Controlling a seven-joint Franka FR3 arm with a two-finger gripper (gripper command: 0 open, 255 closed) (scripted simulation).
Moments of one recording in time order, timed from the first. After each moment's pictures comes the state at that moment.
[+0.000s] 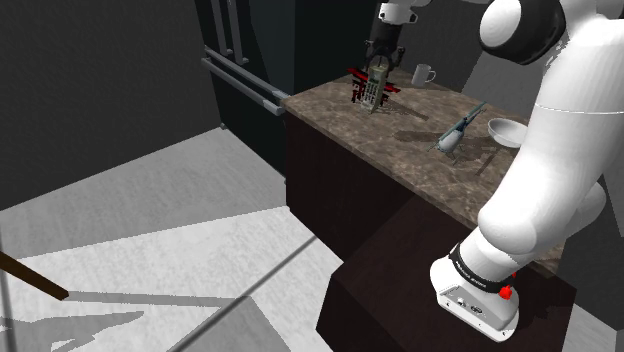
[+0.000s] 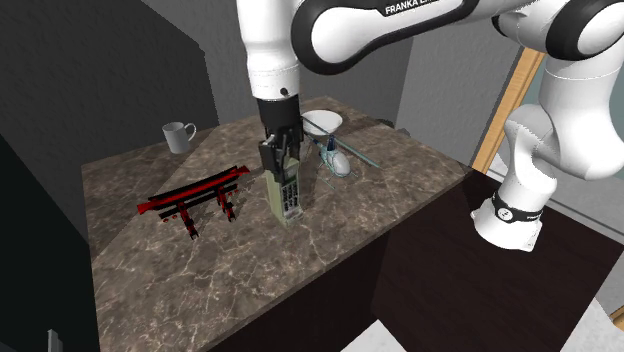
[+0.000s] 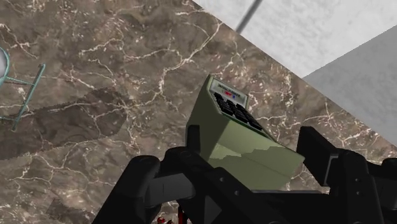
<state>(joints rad) -0.33 0.36 -0.19 -1.45 0.14 1.75 0.46</state>
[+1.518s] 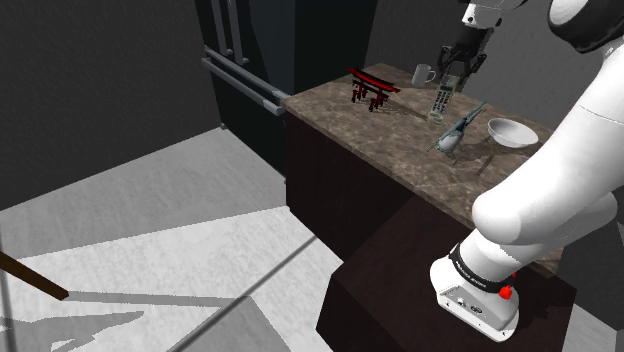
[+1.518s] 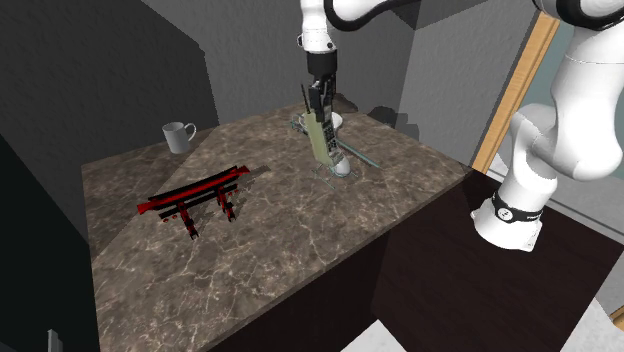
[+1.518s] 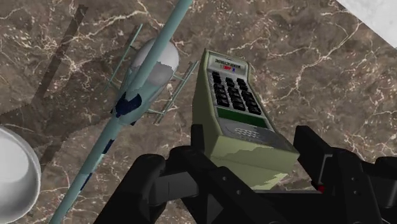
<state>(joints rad) -0.54 0.11 -0.35 -1.75 0.08 1.78 0.09</state>
